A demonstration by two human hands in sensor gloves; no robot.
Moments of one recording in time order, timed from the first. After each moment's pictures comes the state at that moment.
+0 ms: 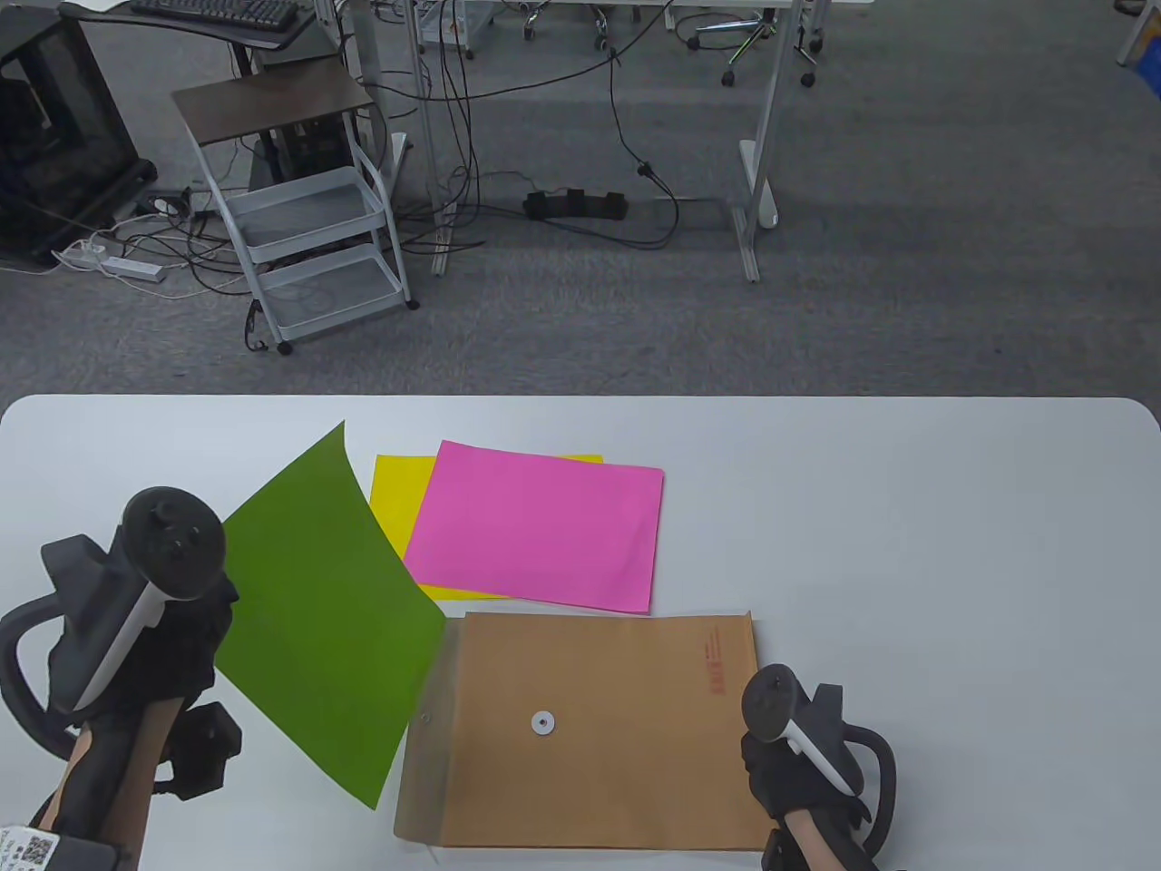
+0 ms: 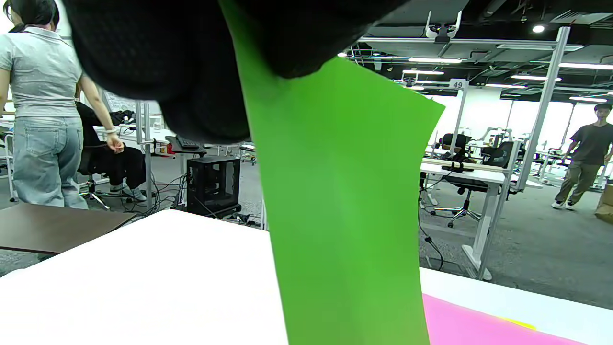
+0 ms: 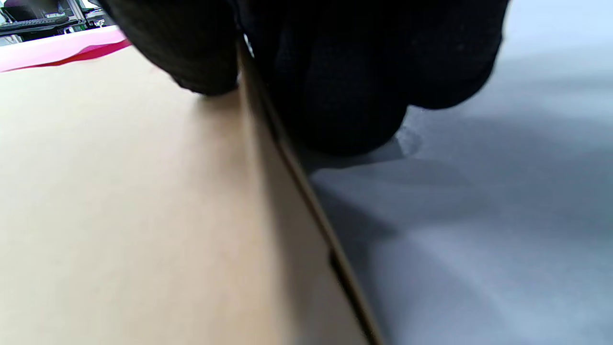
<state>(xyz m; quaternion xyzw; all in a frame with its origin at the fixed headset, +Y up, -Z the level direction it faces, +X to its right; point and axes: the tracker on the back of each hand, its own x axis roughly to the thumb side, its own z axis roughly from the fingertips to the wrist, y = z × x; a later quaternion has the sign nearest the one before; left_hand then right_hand) -0.304 -0.483 -0.270 0.02 0.21 0.04 0.98 0.190 -0.762 -0.291 -0.10 0.17 0.98 0.06</state>
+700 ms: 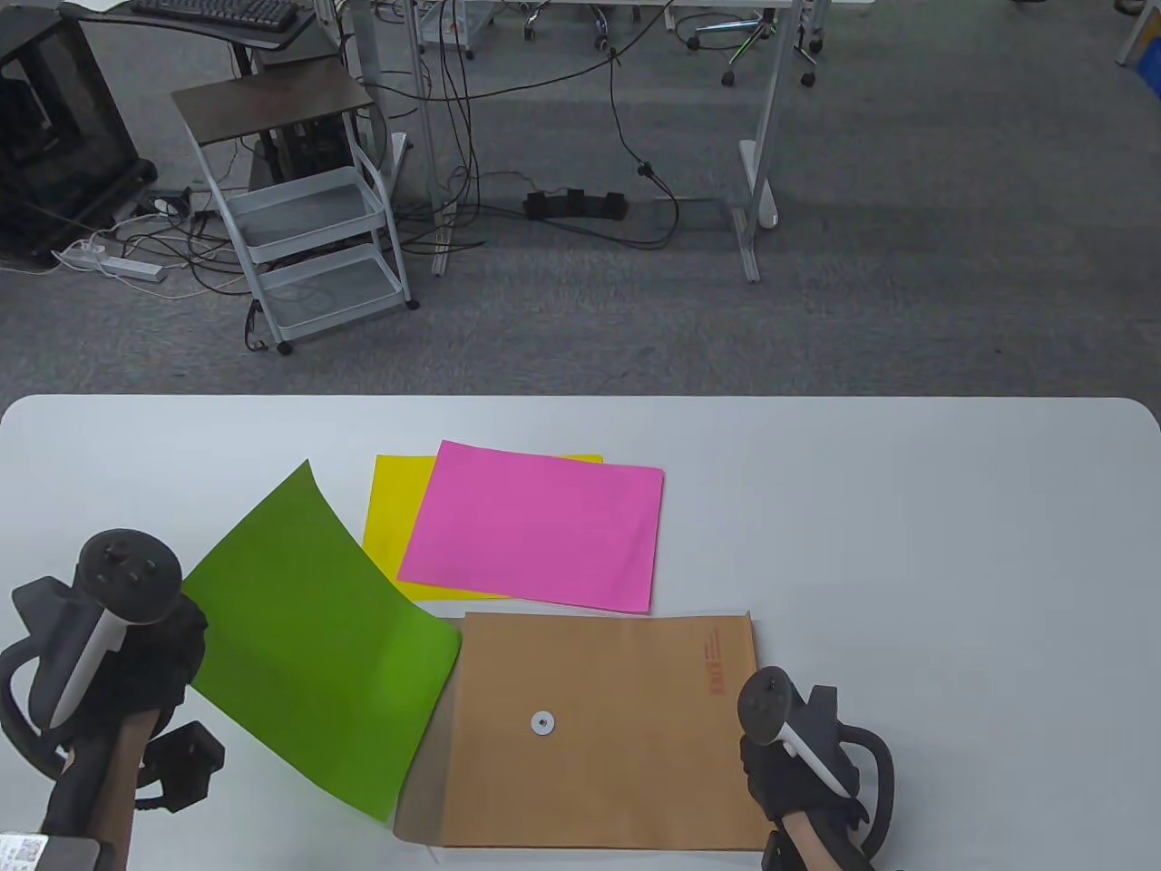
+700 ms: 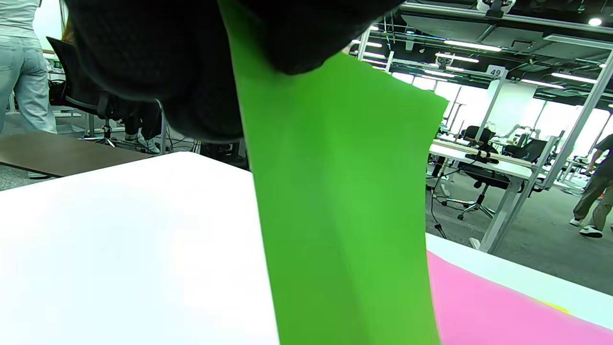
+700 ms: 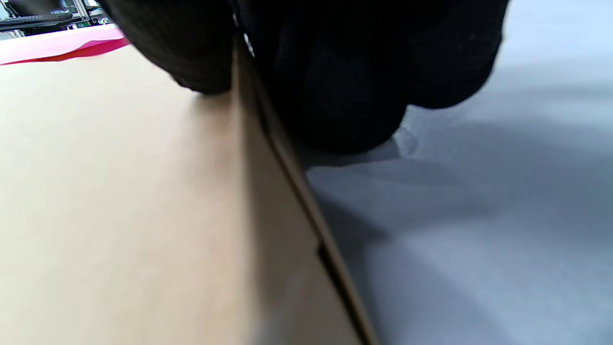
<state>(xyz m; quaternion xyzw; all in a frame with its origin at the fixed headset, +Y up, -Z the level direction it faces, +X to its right) -0.352 -0.557 -0.284 -0.02 0.24 0.10 0.97 0.188 -0.763 -0.290 -0.10 0.16 0.98 0.05</state>
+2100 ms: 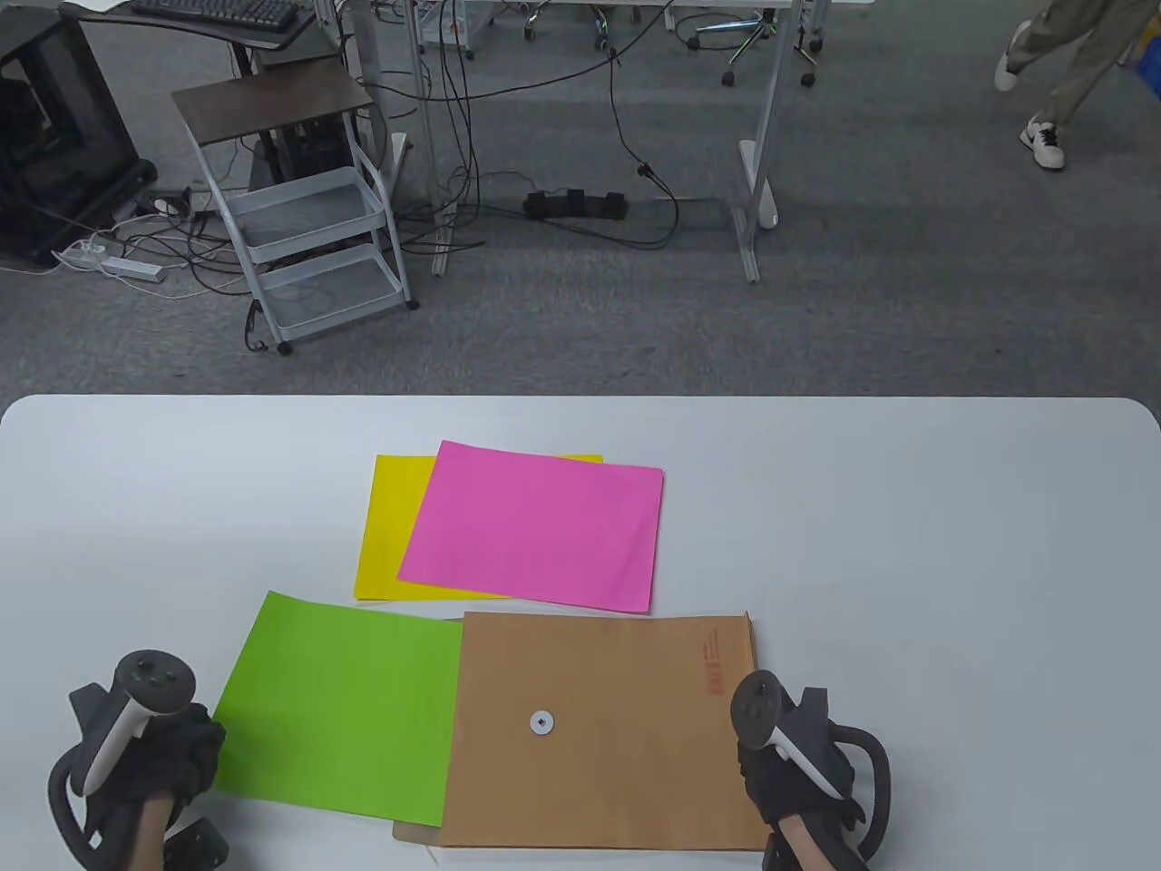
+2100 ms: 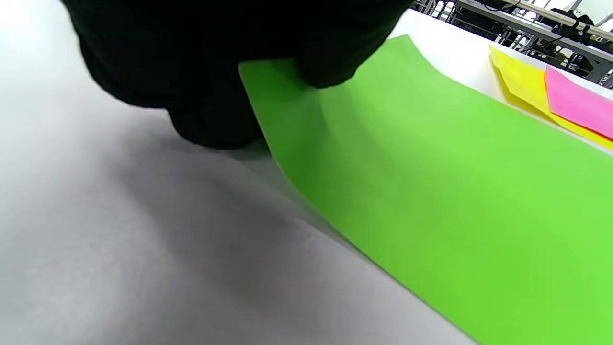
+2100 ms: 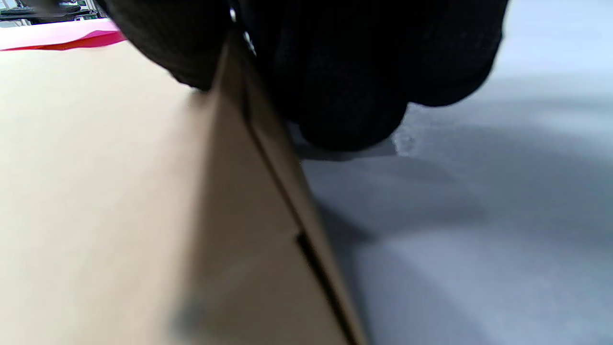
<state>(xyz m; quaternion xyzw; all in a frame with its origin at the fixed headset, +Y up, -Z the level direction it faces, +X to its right) -0.412 -0.752 -0.283 -0.22 0.25 0.17 0.93 0.182 -0.764 -0.289 -0.09 0.16 0.98 0.03</state>
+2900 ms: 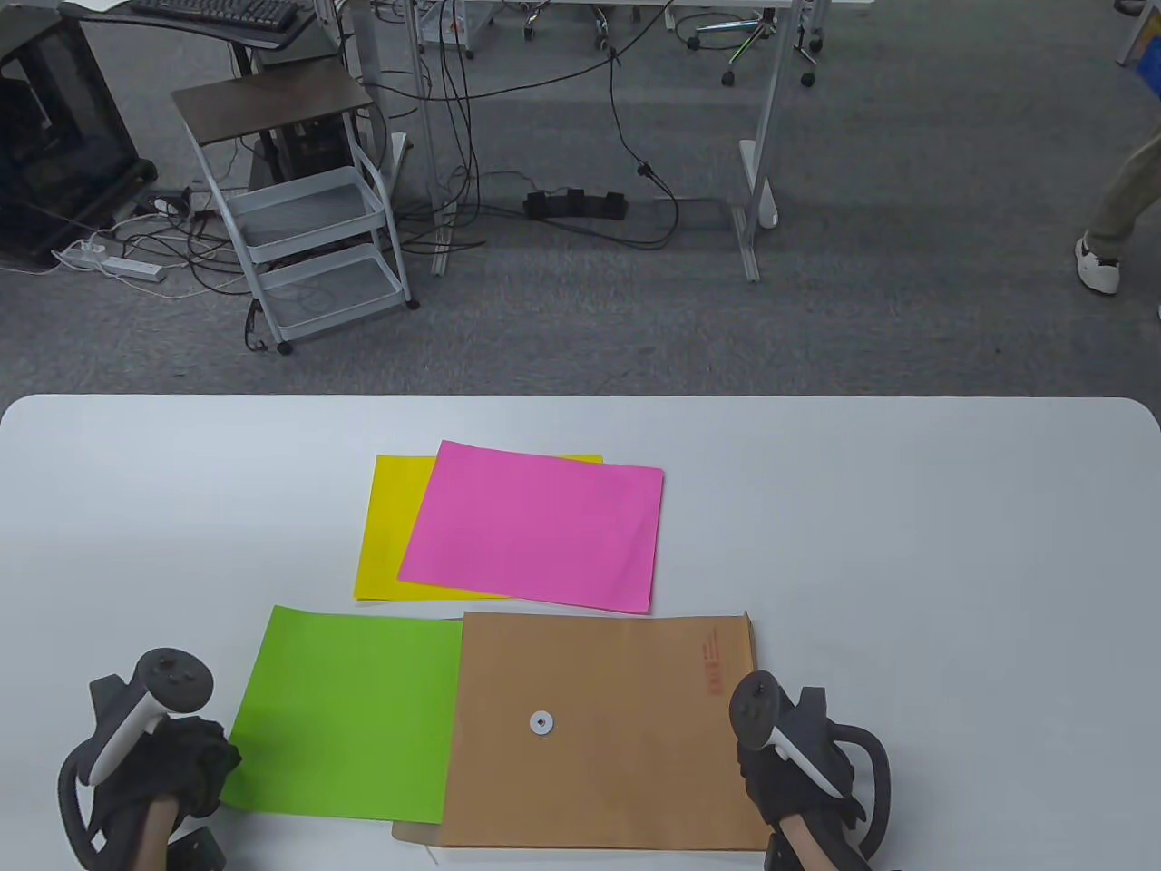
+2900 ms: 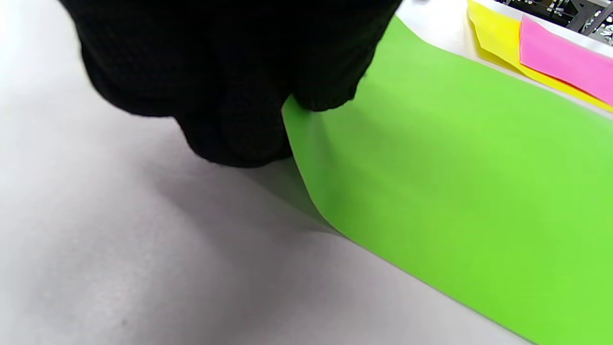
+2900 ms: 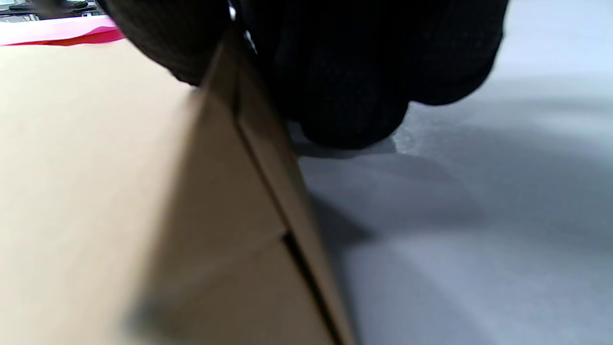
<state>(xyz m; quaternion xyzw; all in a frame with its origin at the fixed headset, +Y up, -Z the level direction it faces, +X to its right) -0.398 -0.750 -0.285 -0.27 0.21 0.14 0.93 0.182 -0.764 -0.289 -0.08 0.16 0.98 0.02</state>
